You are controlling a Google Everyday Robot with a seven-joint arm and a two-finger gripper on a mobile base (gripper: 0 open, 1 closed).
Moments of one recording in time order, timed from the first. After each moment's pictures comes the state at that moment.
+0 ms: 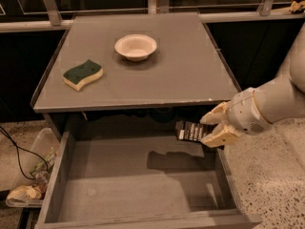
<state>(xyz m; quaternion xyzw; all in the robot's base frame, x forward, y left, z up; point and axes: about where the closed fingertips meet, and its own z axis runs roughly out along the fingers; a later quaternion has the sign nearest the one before) 0.458 -0.165 0.808 -0.61 0.73 0.14 0.28</state>
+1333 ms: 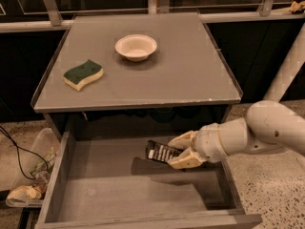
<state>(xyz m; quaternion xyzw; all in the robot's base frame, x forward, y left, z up) 0.457 -0.084 0.708 -0.58 0.69 0.27 0.34</state>
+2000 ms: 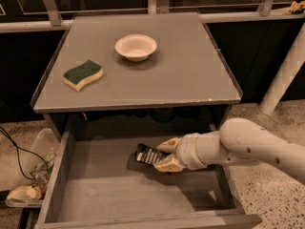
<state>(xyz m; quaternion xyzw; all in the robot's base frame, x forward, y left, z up) 0.474 -0.049 0.658 -0.57 0.71 0.22 0.36</state>
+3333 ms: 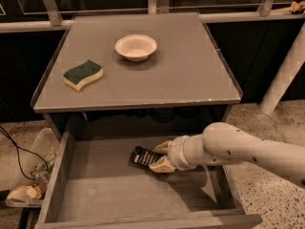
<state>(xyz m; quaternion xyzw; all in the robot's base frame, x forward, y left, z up) 0.495 -0.035 0.616 -0.56 0.73 0.18 0.34</state>
